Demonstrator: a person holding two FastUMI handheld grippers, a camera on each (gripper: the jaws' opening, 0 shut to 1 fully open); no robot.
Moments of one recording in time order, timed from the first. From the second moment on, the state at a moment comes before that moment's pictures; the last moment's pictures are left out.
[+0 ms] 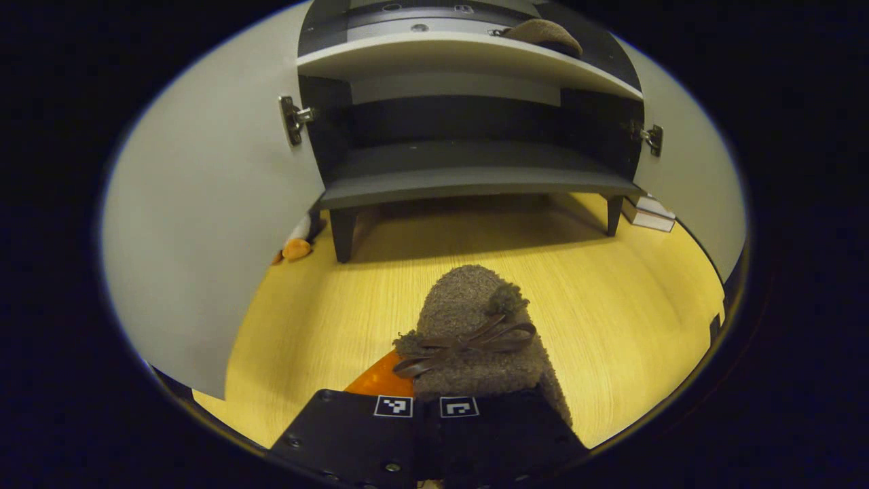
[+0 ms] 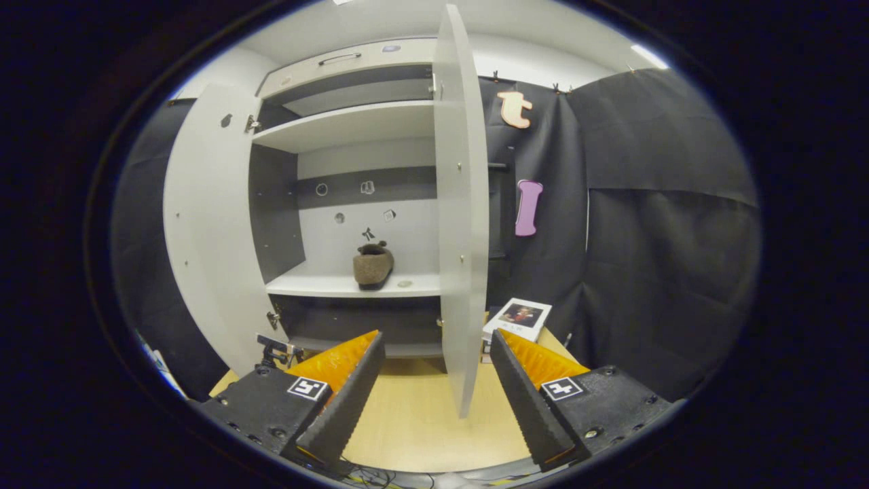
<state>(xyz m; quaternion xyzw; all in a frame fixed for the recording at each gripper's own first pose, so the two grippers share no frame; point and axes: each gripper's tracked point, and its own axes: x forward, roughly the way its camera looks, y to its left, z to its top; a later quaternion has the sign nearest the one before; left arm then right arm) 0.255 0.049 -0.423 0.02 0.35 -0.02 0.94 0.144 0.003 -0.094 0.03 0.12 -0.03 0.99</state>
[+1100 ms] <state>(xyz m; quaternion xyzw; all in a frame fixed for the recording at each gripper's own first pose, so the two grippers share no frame) 0.488 0.068 -0.058 0.03 0.12 0.04 0.99 0.144 -0.031 -0.058 0.06 0.07 -0.02 0.99</state>
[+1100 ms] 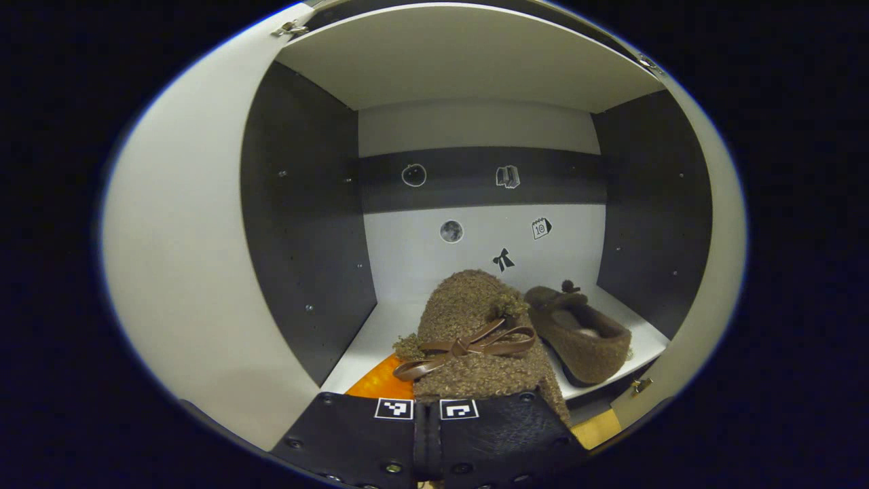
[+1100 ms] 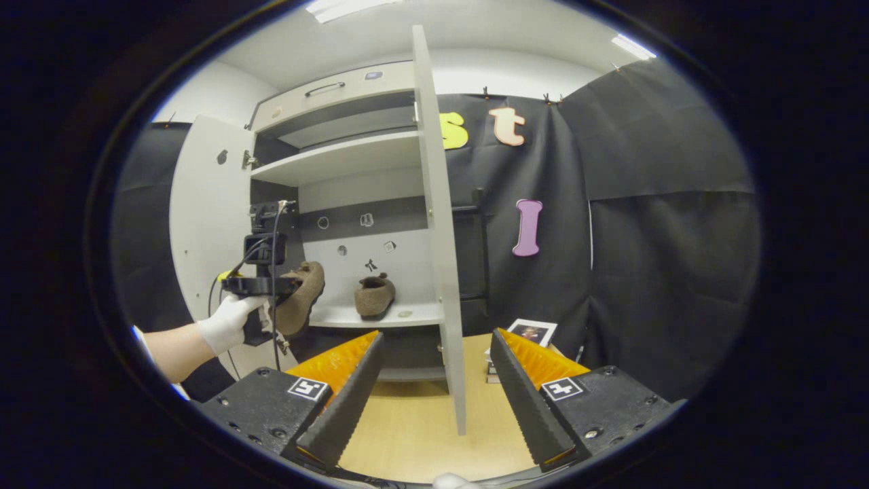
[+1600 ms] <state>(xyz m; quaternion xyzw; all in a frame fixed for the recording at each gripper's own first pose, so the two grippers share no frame) 0.597 0.066 -0.119 0.04 0.21 0.05 0.98 0.139 -0.048 -0.064 0.08 0.09 -0.04 0.99</state>
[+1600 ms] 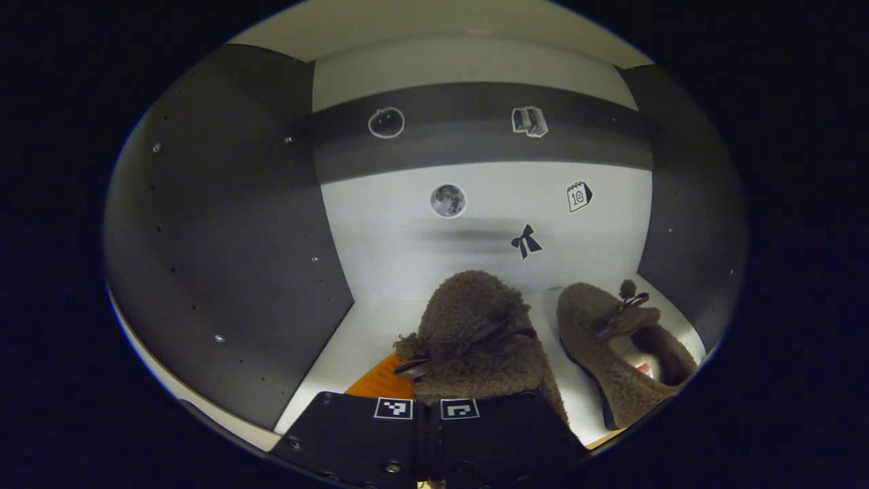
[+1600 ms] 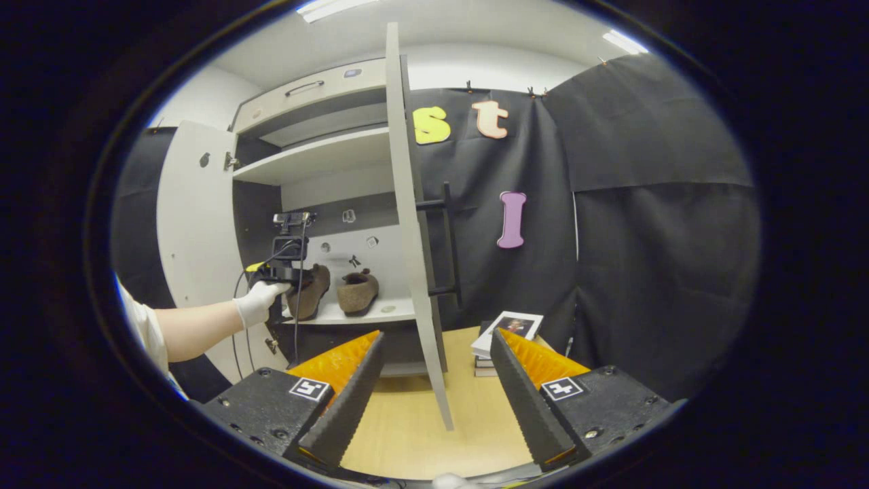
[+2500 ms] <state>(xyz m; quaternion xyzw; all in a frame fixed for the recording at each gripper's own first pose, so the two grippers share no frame) 0.572 0.073 -0.109 0.05 0.23 0.03 0.97 0.132 -0.045 -0.065 0.07 0.08 -0.02 0.99</state>
